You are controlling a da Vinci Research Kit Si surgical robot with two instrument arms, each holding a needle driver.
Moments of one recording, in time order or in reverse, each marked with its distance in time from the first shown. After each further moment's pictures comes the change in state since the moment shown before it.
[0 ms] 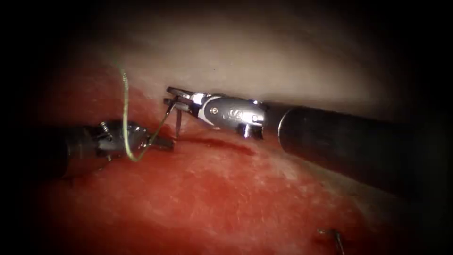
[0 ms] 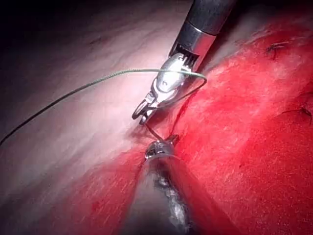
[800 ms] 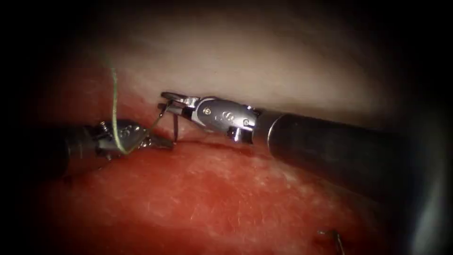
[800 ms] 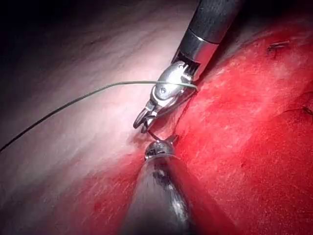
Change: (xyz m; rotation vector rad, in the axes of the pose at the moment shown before) right arm -0.001 -0.001 0.001 0.102 -0.071 0.084; left arm 0.000 0.000 0.000 0.000 -0.003 0.000
